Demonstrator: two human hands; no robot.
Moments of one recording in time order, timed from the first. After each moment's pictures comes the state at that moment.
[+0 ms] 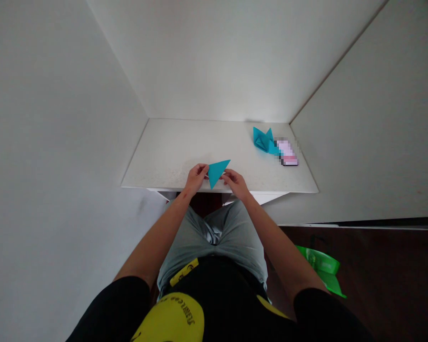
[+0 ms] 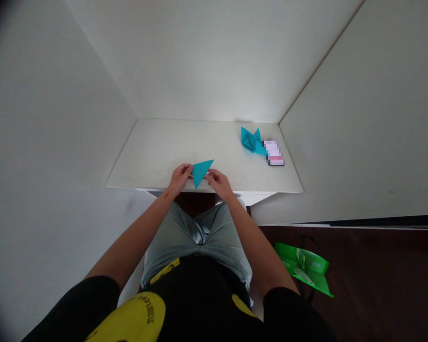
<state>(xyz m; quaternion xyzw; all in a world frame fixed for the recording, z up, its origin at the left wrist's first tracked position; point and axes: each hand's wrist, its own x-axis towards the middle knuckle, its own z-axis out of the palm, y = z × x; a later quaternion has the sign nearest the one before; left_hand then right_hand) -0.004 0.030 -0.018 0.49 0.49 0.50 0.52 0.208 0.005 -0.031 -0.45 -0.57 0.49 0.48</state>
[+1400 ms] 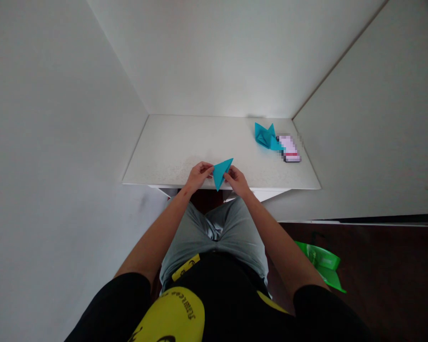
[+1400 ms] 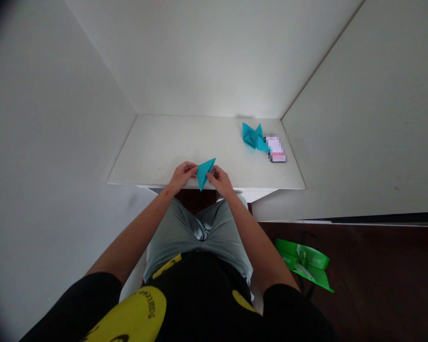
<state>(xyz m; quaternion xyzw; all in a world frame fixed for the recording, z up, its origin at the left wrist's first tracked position) -0.006 0.025 -0.014 0.51 0.47 0.46 0.56 0.206 0.000 -0.028 -0.47 -0.59 0.47 0.45</state>
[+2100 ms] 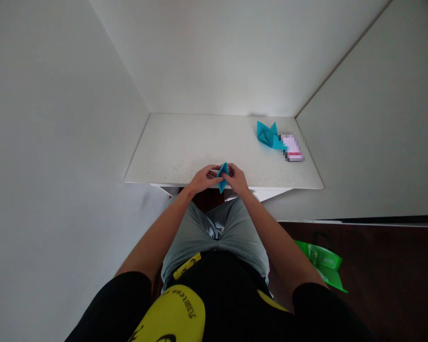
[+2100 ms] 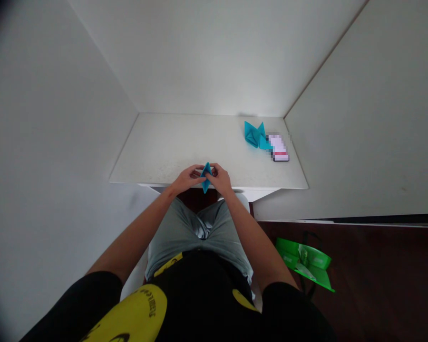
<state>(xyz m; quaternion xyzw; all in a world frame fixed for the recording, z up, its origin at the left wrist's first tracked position) -0.008 0.007 0.001 0.64 0.43 0.37 0.51 0.198 0.002 -0.020 -0.54 -0.61 0.40 0.42</state>
